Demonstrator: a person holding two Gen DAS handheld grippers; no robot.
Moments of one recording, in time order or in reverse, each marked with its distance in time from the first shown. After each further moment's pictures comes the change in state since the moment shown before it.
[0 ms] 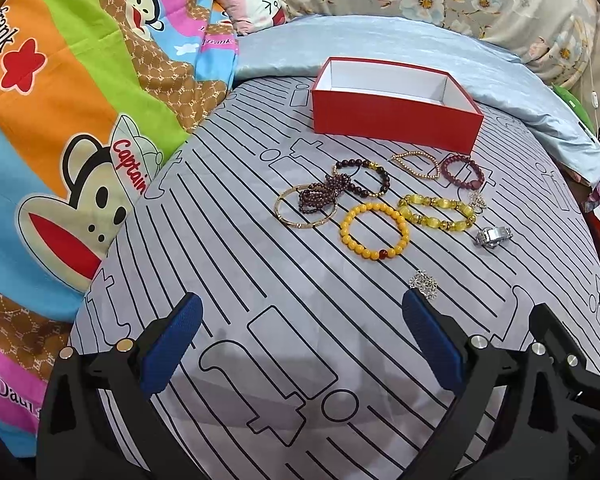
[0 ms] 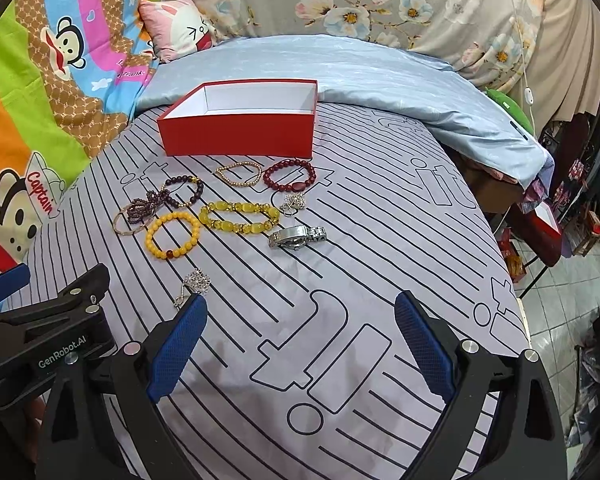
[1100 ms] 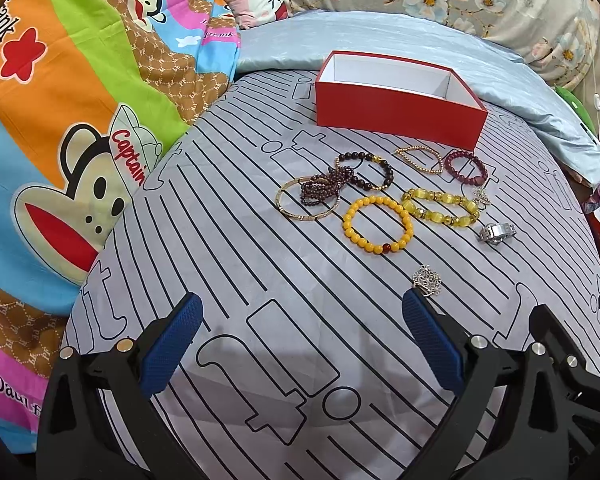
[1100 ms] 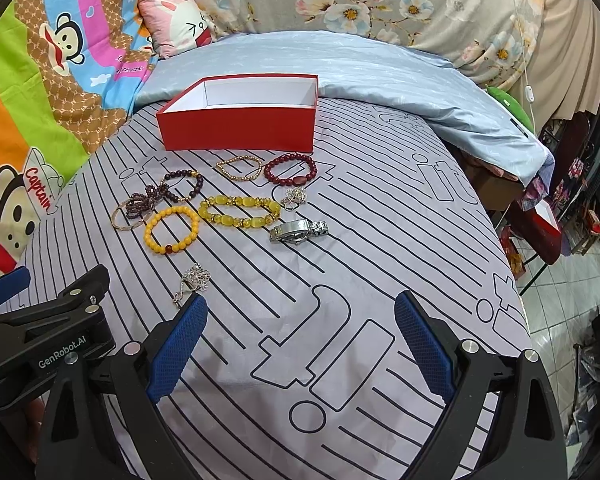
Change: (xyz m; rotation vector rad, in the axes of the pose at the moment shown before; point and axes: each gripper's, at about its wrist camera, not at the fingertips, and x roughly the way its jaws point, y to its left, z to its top) left arm 0.004 0.002 -0.003 -0.011 0.014 -0.004; right arm 0.003 0.001 -0.002 0.000 0.011 -0.003
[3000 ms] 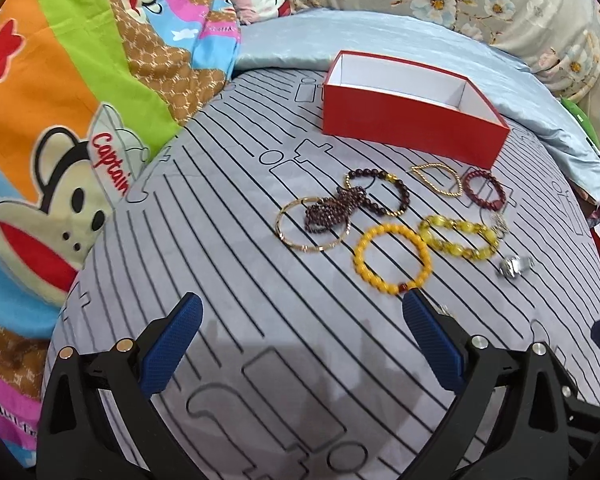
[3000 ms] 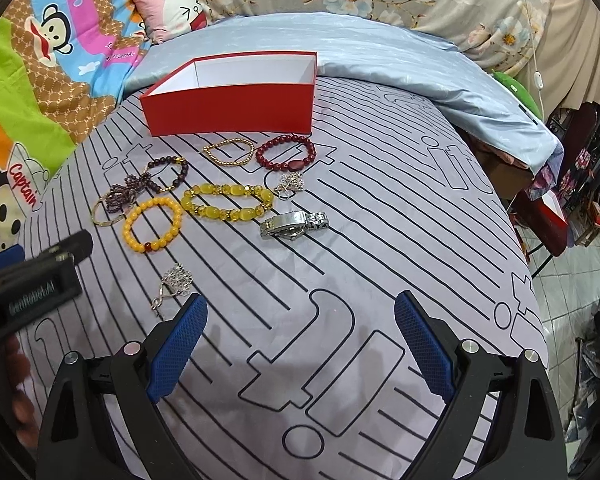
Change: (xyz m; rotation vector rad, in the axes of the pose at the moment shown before) left arm 0.037 0.014 0.028 -0.033 0.008 -0.036; right arm 0.033 -0.007 0.008 0.007 0.069 0.007
